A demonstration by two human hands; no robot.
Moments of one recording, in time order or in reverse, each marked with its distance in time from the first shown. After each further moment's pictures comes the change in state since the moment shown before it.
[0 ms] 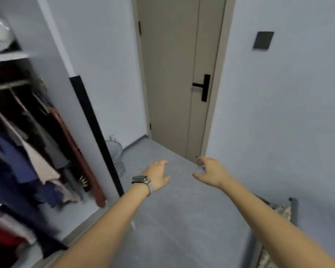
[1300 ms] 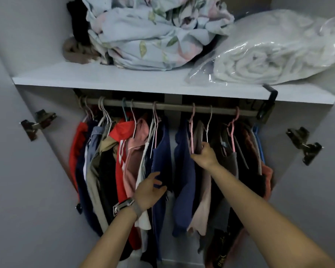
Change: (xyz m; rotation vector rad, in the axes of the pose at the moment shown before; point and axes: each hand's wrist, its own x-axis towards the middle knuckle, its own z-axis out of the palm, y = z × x) left_hand -0.093 -0.605 -0.261 -0.623 0.747 -0.872; right_hand 0.387 -0.740 0.302 0.409 -0.426 -0.573
